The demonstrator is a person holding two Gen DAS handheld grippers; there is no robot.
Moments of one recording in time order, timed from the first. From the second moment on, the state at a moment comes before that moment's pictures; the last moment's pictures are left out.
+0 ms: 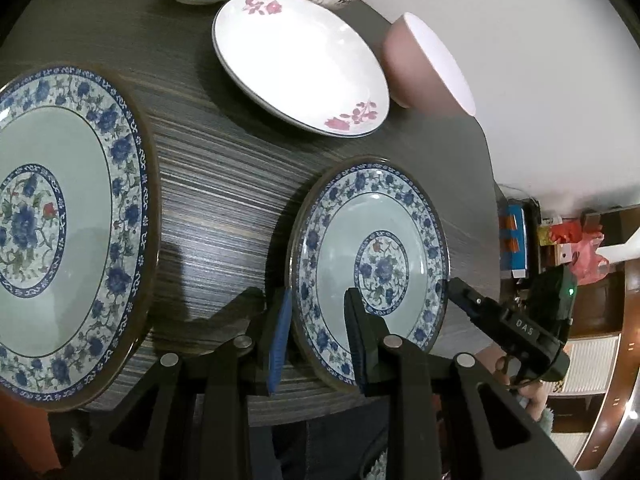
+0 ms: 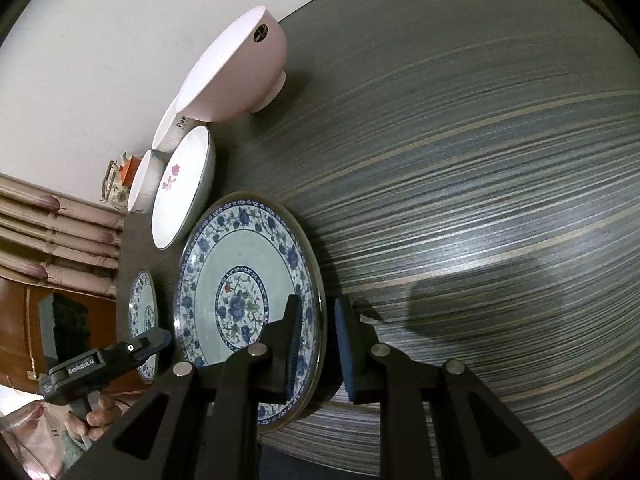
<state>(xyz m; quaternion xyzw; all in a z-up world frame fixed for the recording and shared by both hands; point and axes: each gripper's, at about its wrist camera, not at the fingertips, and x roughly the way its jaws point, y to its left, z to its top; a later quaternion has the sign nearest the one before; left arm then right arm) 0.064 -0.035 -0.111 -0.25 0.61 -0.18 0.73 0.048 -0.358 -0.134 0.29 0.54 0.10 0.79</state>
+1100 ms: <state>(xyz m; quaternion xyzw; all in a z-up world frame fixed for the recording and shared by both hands) 0.083 -0.039 -0.131 -0.25 0.64 -0.17 0.71 0.048 -0.356 -0.143 0.30 0.53 0.10 0.78</state>
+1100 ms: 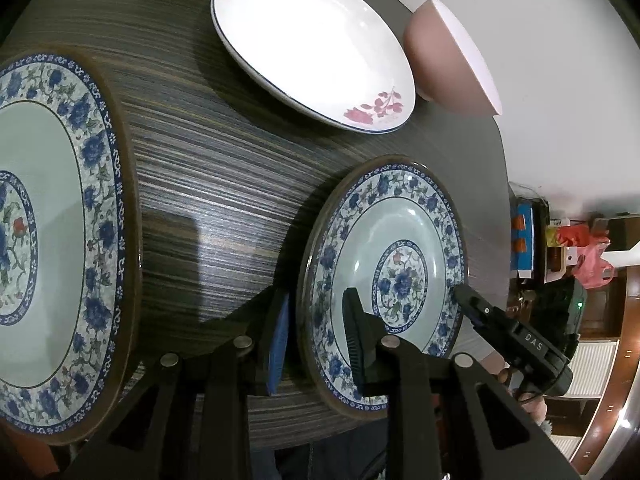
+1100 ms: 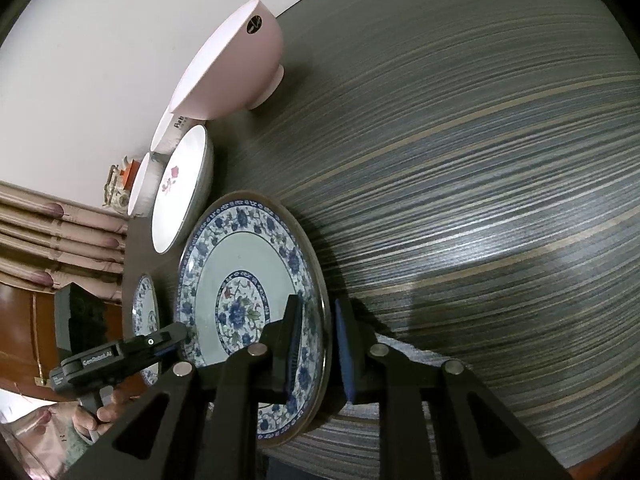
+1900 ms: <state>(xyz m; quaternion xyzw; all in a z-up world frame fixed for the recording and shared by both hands) 0.076 -0.039 -0.118 -0.20 0.62 -0.17 0.74 0.044 -0.344 -0.130 0.27 0.52 0.11 0.80</state>
